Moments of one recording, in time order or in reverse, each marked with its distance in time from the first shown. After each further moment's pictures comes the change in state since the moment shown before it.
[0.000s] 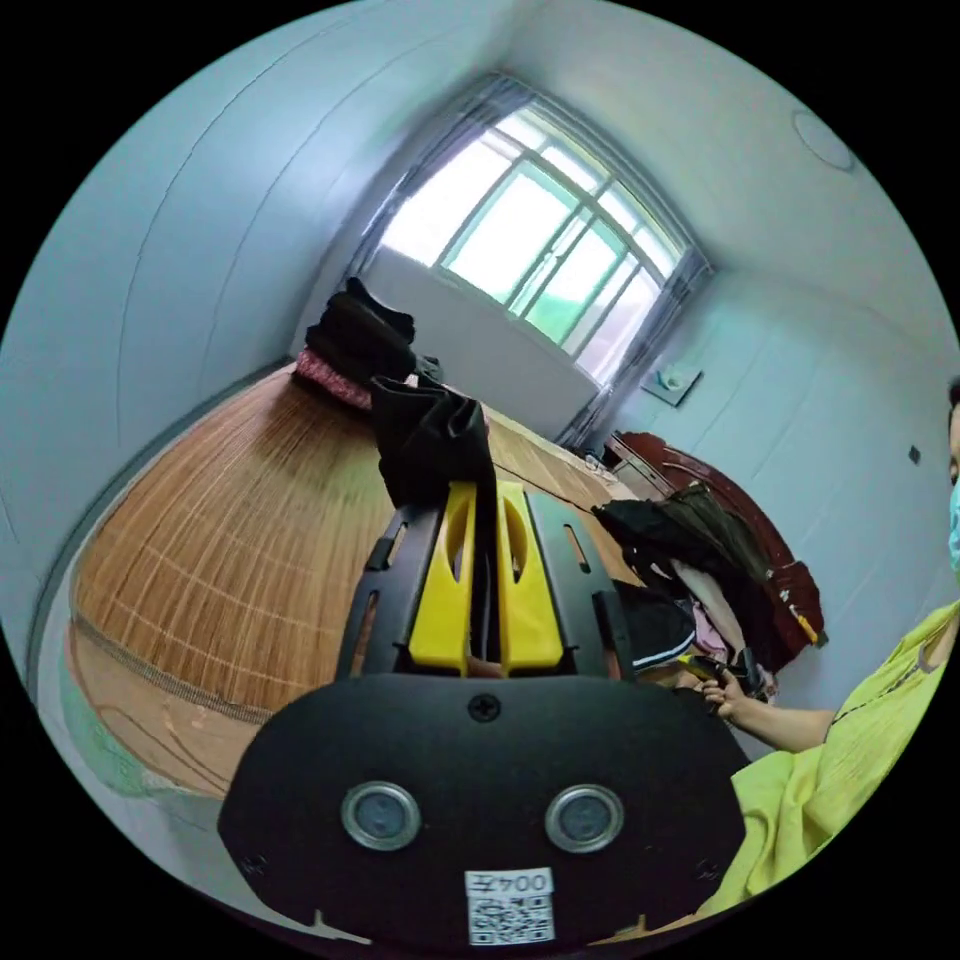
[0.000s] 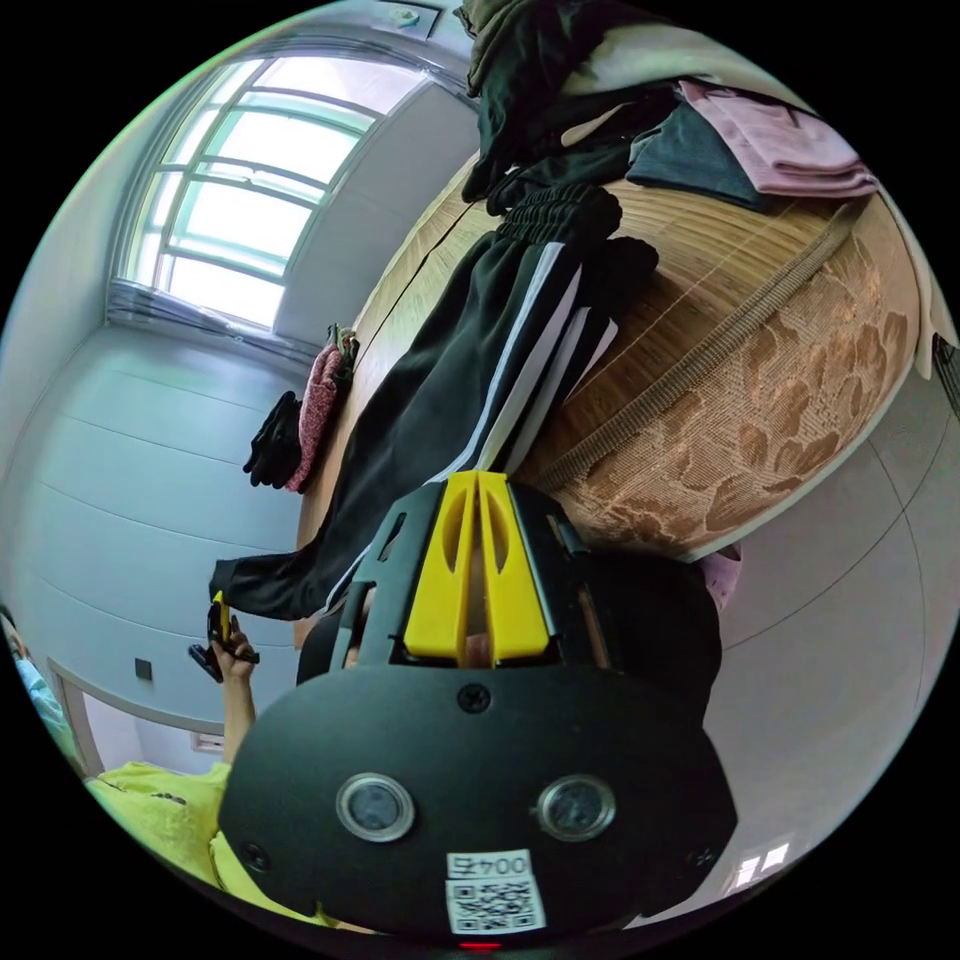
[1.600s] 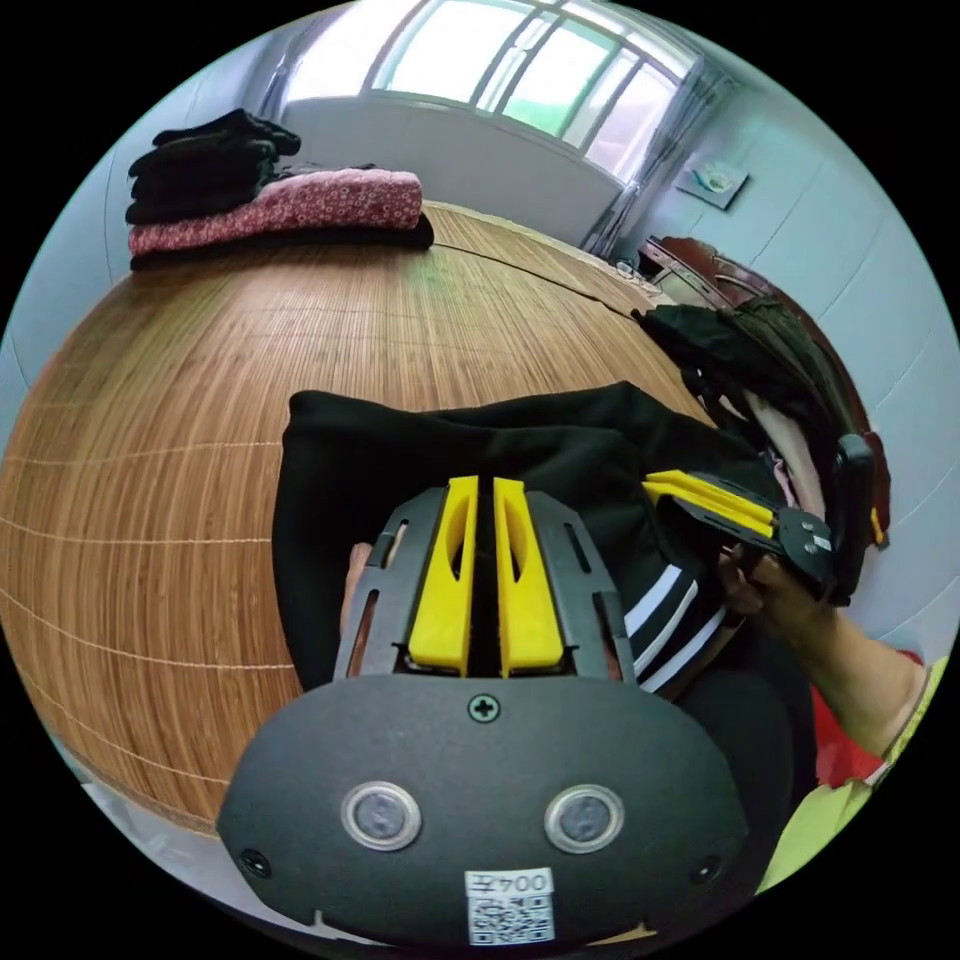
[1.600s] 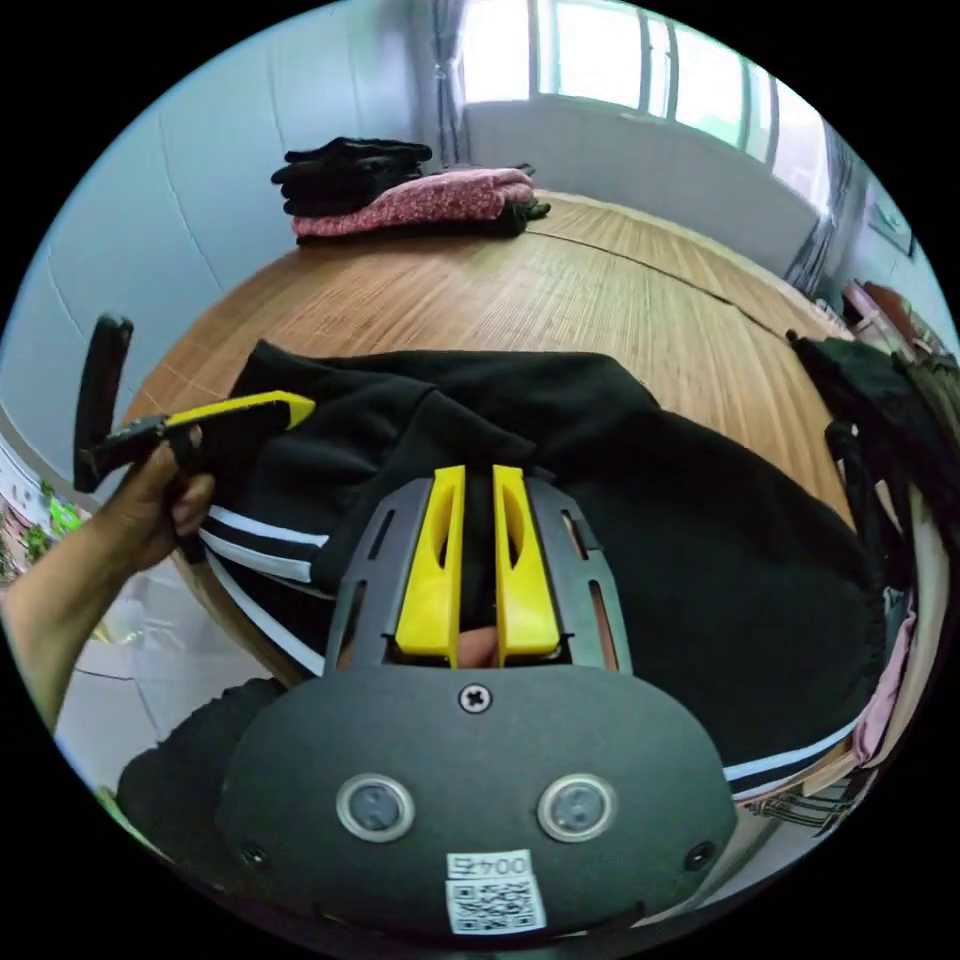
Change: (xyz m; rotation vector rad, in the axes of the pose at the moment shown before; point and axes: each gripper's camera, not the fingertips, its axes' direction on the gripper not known) left arm 0.176 0.077 0.356 -0.525 -0.093 0.083; right arm -0.419 0.078 0.348 -0.191 0.447 -0.911
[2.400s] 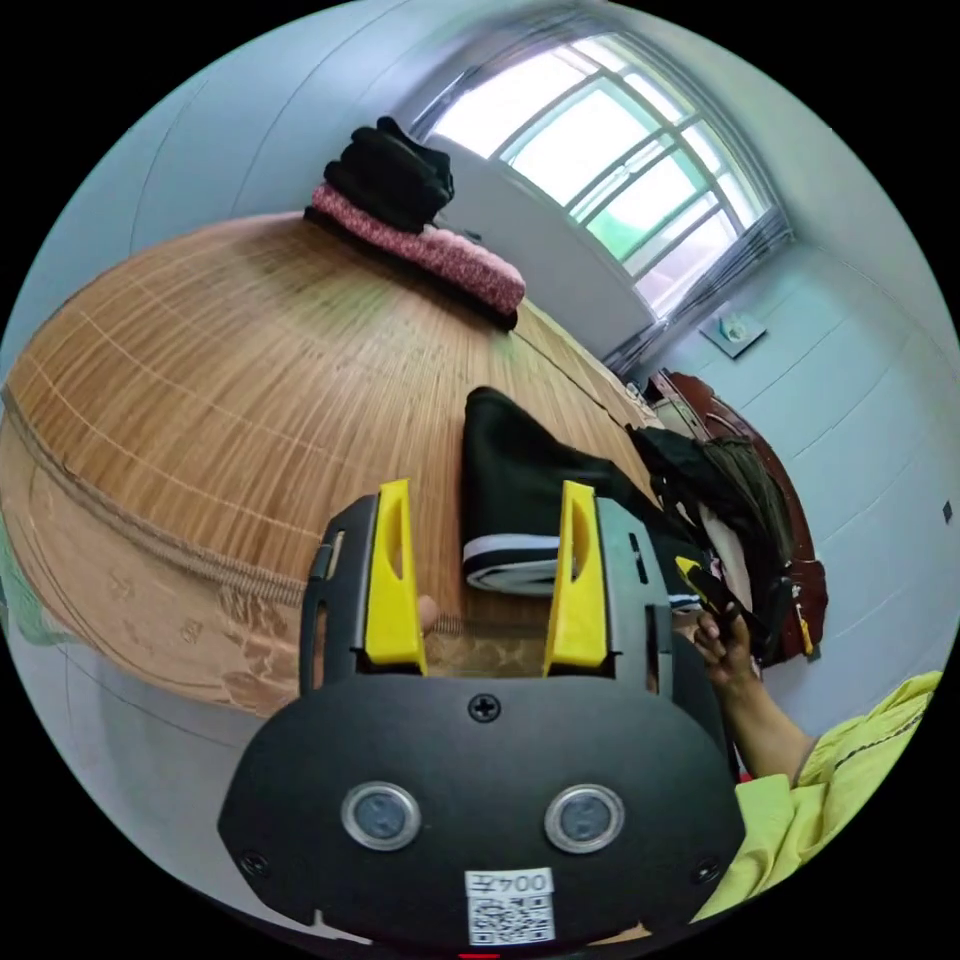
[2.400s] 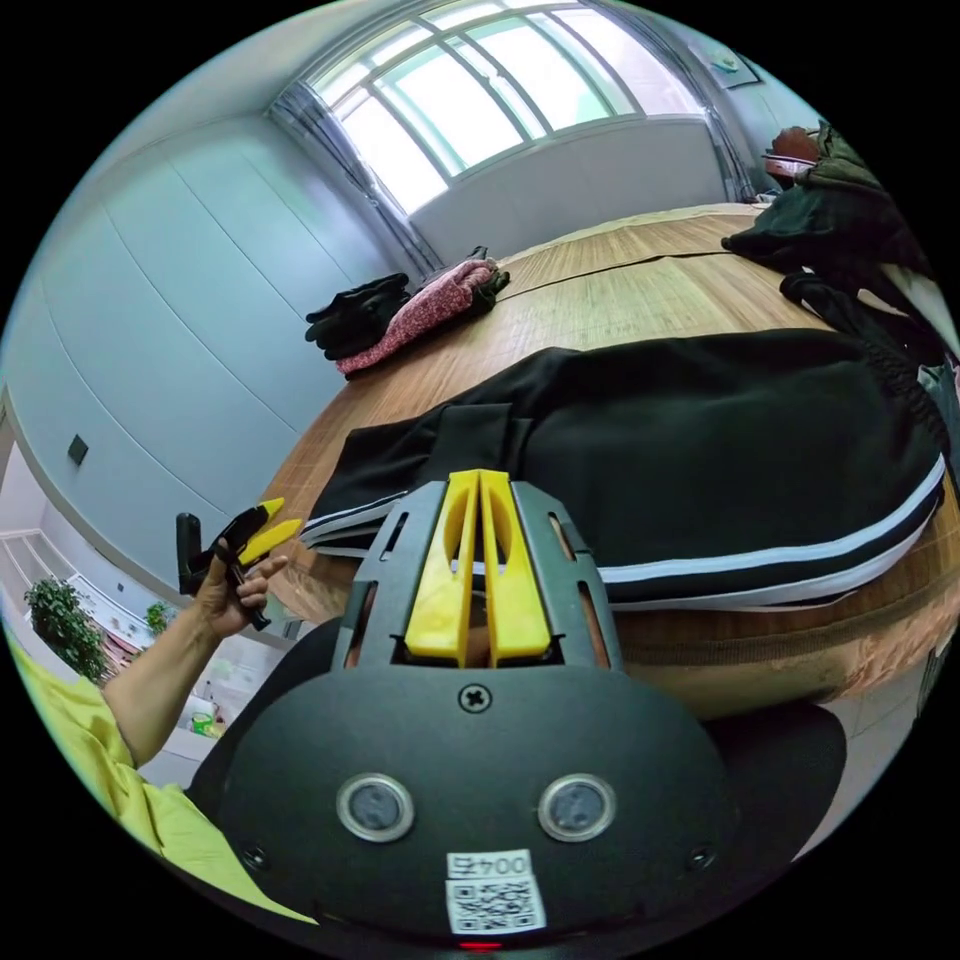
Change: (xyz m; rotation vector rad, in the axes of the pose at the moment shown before) left arm -0.132 0.132 -0.130 0.194 0.099 -0.292; right arm 0.085 0.155 -0.031 0.254 -0.340 0.333
